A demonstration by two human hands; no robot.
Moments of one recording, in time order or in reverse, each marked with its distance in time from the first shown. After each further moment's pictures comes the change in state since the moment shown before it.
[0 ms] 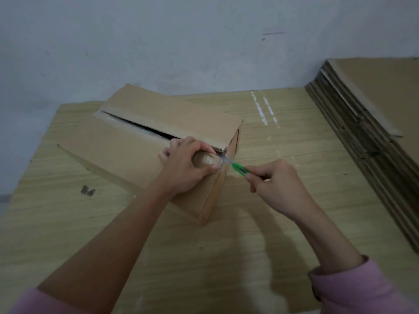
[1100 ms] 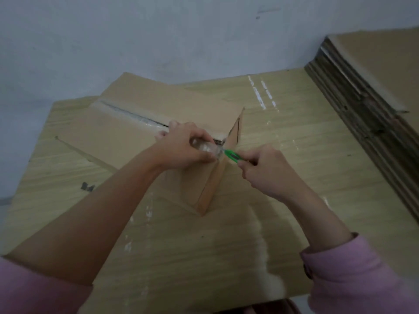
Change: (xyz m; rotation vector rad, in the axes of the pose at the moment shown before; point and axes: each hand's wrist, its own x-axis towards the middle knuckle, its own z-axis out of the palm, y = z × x) left_hand 0.022 0.014 -0.020 0.198 -0.278 0.046; right_hand 0.008 0.000 0.015 -0.013 -0.085 0.025
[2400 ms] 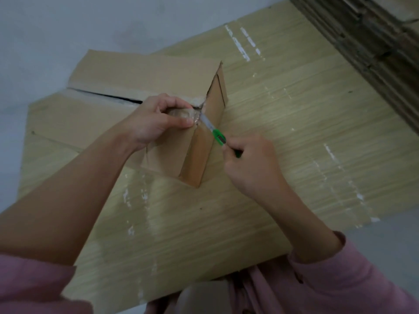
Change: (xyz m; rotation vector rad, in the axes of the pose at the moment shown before) left_hand 0.011 -0.005 0.011 -0.544 -0.104 -0.110; right_hand -0.048 0.004 0.034 0.179 0.227 0.011
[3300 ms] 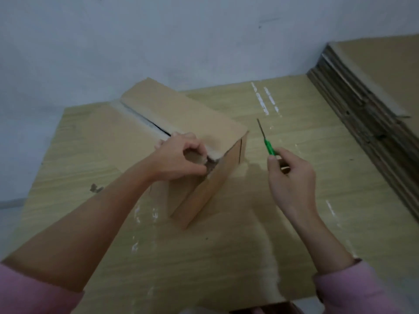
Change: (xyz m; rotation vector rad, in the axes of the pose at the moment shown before) left_hand -0.035 0.001 -0.020 0.454 0.050 0.126; right_hand 0.033 0.011 -0.019 0.110 0.318 0.032
